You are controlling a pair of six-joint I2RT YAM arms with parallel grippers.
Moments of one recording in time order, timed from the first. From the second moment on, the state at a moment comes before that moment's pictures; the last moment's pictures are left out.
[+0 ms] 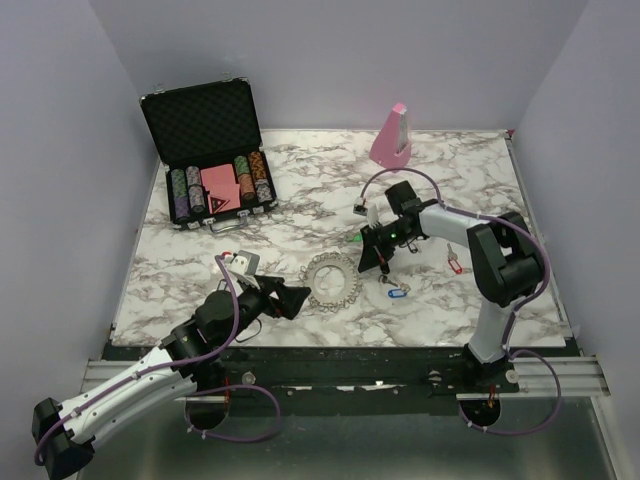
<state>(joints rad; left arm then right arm) -0.91 0.35 0.20 0.01 -0.20 -0.60 0.41 1.89 1.12 -0.47 -0.81 -0.22</state>
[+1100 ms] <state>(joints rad) -0.91 0.52 0.35 0.37 0.33 0.01 0.46 1.50 1.50 -1.30 -1.05 -1.61</state>
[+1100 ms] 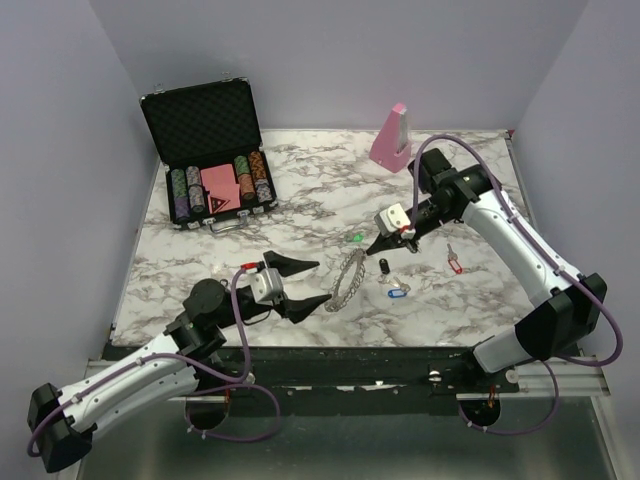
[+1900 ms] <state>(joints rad) -0.96 0.84 0.38 0.62 0.31 0.08 0.50 1.50 1.44 -1.33 -1.20 -1.70</state>
